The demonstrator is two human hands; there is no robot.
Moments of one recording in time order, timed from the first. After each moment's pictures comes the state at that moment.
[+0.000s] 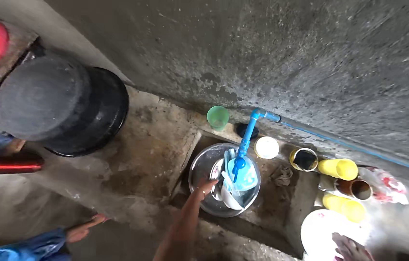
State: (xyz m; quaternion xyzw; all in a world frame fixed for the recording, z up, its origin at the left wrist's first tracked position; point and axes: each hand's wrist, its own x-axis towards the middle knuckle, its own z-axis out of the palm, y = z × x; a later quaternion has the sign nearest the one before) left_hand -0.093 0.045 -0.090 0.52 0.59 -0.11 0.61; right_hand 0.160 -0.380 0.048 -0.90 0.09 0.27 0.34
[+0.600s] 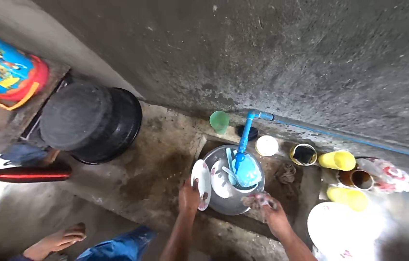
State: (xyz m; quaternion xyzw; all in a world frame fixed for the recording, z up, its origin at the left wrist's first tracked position) left_hand -0.133 0.045 0.076 0.68 0.65 -0.04 0.34; right_hand 0.048 -0.166 0.086 -0.66 -0.10 0.48 0.57
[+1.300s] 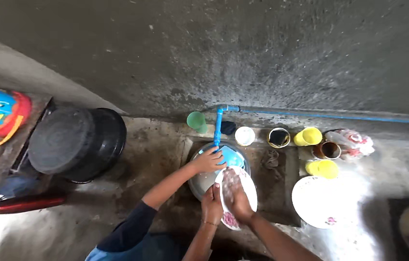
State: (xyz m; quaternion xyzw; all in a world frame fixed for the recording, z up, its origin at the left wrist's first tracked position) left_hand -0.066 -0.078 0.139 0.68 0.55 0.03 0.48; right_hand 0.007 -0.157 0.057 -0.78 -0.38 0.28 0.42
